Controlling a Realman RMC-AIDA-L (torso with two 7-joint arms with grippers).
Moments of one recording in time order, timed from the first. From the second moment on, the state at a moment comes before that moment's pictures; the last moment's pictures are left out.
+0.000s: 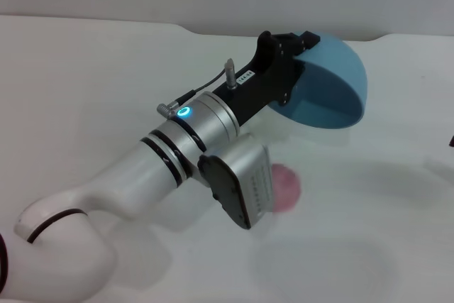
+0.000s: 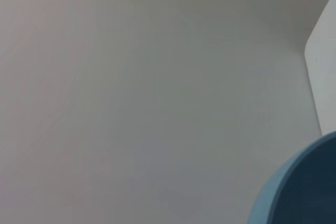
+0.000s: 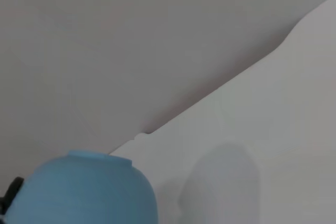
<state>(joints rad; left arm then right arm) -0.55 -2.08 2.62 0.63 2.36 -0.88 -1.80 0.36 2.06 -0.37 -0.76 -2.16 -1.53 2.16</state>
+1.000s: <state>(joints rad) -0.65 -2.04 1.40 0.85 2.12 0.63 -2.40 0.70 2.07 -0.80 -0.49 -2.14 -1.34 1.67</state>
